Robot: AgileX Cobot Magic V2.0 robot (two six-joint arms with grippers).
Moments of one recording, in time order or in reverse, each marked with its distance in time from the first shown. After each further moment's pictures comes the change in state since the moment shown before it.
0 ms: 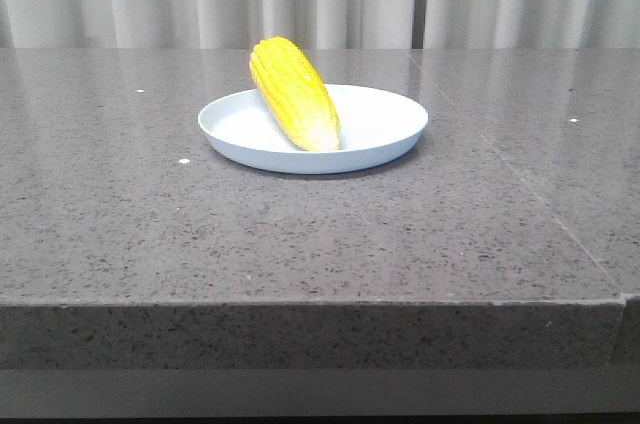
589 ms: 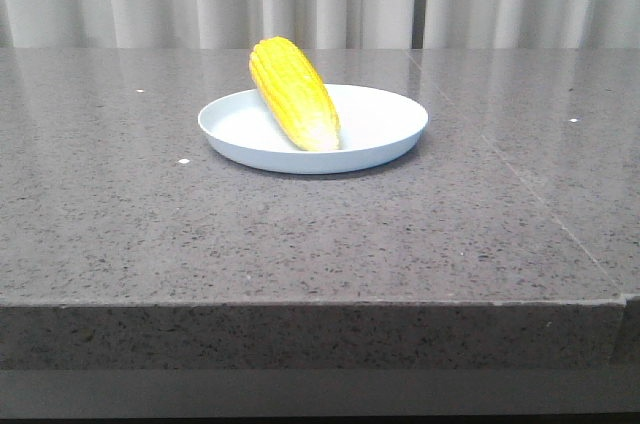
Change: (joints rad) left arm 0.000 0.000 0.000 0.000 0.000 0.000; right arm -0.310 -0.290 0.599 0.063 -0.694 0.000
